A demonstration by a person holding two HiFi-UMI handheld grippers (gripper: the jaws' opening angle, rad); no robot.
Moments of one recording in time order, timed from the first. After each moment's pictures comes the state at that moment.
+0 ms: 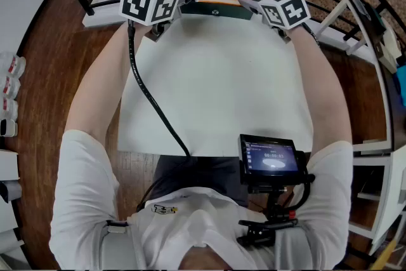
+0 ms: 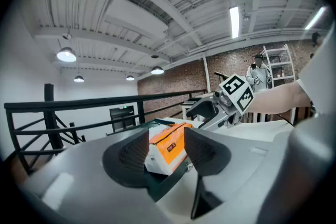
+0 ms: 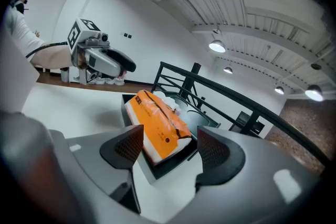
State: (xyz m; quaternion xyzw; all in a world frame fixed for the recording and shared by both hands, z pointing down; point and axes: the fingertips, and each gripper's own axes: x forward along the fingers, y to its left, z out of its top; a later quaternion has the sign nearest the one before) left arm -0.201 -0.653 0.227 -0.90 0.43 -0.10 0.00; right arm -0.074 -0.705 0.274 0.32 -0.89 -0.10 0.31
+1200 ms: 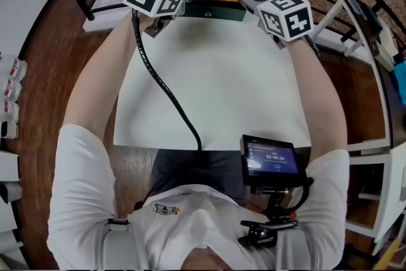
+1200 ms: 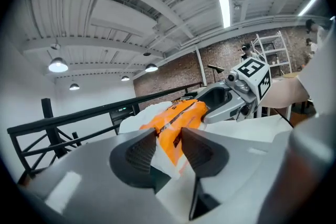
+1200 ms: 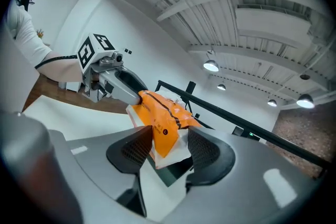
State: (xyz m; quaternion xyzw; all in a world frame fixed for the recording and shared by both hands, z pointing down) left arm -0.170 -0.639 0.201 -0.89 0.42 -0.16 0.03; right arm -0.075 -0.644 0.207 0.35 -0.90 -0.13 0.22
